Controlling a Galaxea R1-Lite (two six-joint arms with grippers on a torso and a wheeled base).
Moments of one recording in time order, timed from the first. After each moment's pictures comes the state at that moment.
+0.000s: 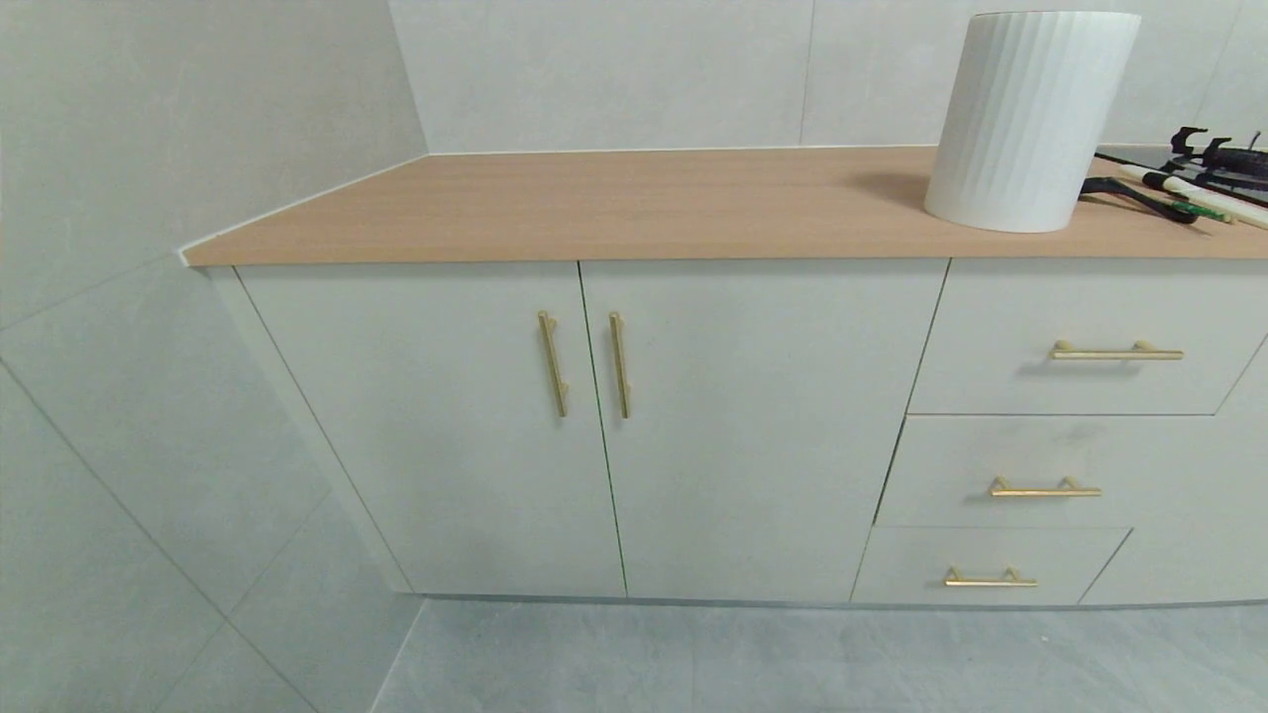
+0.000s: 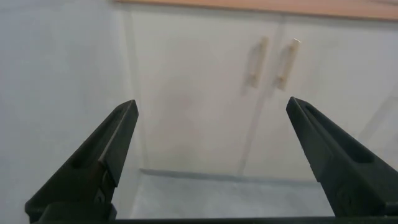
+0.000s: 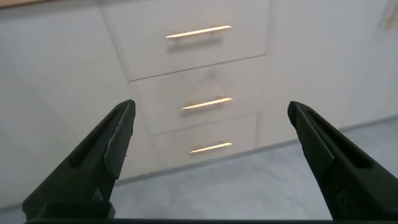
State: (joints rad) left arm -0.23 0.15 -0.37 0.07 0.27 -0.05; right arm 0.18 0.17 -0.39 0.16 -0.46 0.07
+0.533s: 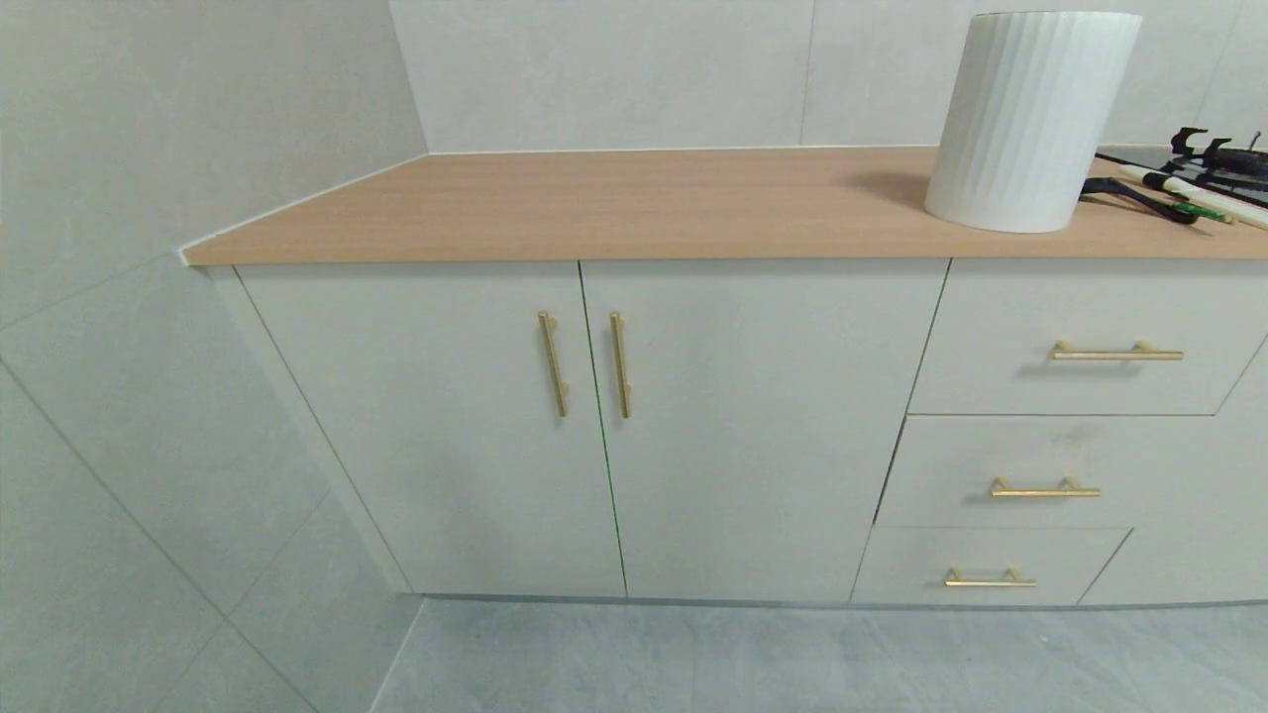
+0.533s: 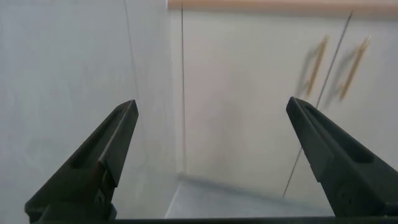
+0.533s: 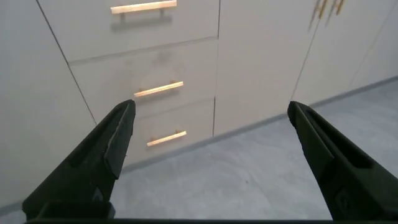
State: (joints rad) left arm -0.01 0.02 -0.10 -0.11 0.23 0.01; right arm 0.00 0.01 -0.16 0.10 -0.45 -0.01
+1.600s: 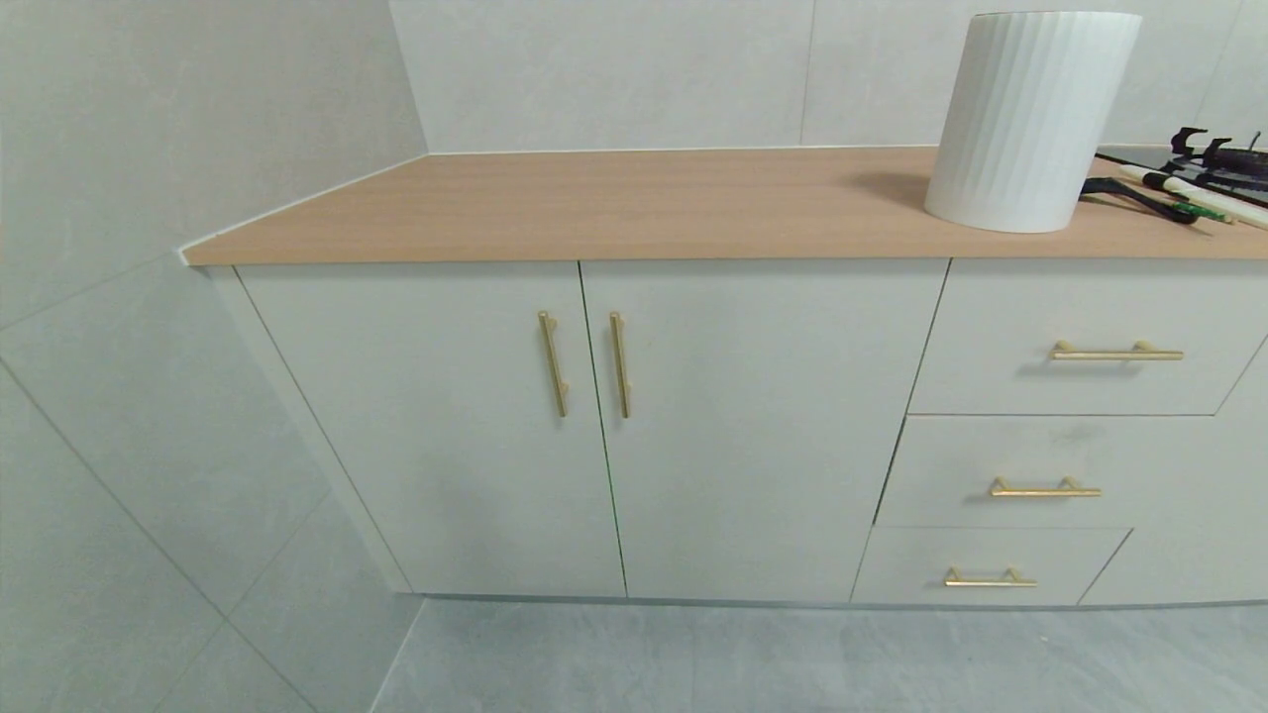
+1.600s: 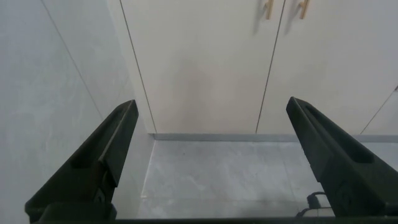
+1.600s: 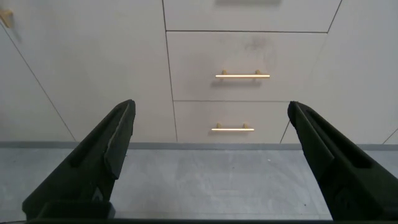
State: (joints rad) left arm 0.00 0.00 0.00 0.00 0.00 0.01; right arm 0.00 0.00 0.00 0.00 -0.04 -0.02
